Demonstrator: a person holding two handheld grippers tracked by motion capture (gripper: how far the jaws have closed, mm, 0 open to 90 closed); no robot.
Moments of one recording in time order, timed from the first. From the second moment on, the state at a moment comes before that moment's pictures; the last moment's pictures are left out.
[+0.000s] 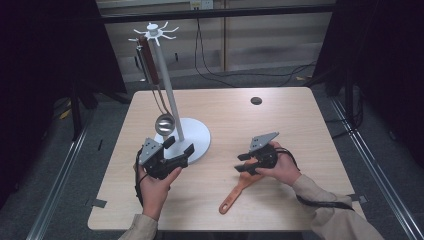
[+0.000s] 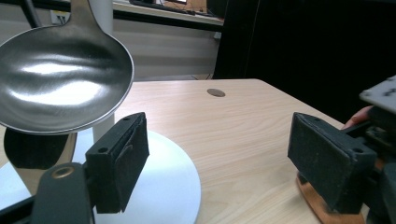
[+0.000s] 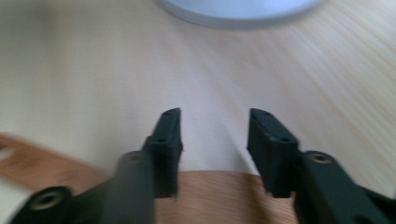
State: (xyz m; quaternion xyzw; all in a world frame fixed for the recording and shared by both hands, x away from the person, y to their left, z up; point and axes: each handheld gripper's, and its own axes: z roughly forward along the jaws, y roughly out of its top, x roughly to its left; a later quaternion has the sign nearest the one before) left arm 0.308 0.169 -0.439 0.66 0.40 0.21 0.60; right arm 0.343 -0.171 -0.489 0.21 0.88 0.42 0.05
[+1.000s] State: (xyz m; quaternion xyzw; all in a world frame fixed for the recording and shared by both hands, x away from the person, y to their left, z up) left arm 0.310 0.164 -0.443 0.67 0.40 0.20 0.59; right arm 0.322 -0.154 -0.495 0.21 0.92 0.34 0.03
